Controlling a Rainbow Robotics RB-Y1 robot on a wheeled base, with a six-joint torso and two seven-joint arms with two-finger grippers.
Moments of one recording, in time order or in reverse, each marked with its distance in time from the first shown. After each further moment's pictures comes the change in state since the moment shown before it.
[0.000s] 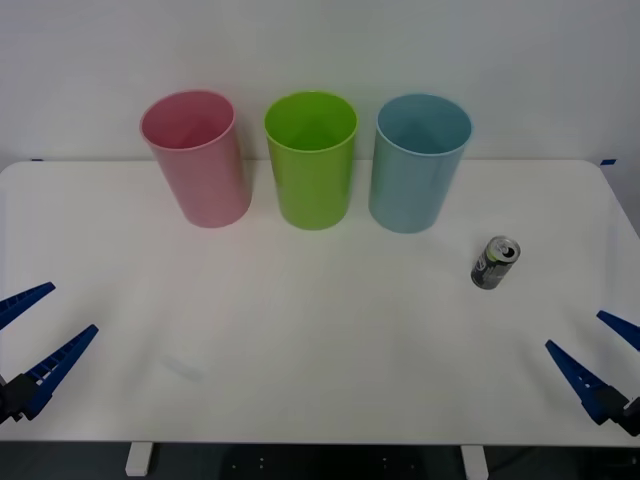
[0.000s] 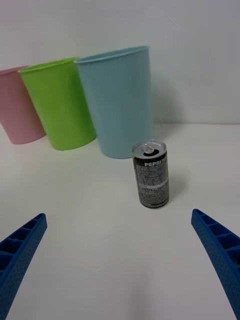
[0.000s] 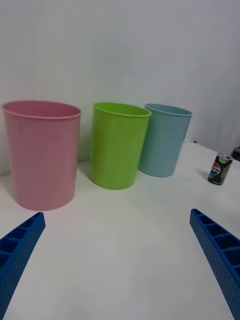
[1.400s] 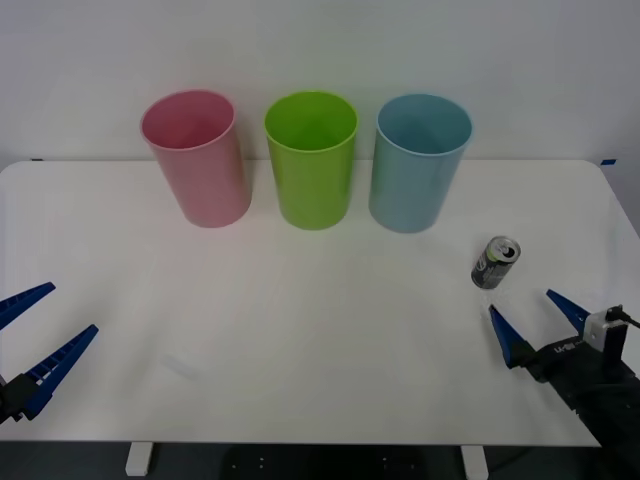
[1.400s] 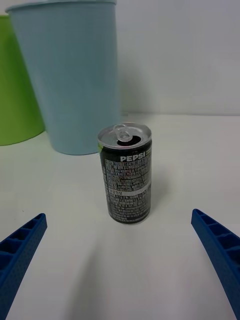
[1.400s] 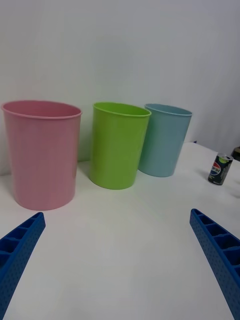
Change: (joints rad) right arm -0.193 0.116 0.188 0.154 -0.026 0.382 0.263; left arm 0.000 0.000 0.000 0.000 0.000 0.000 0.000
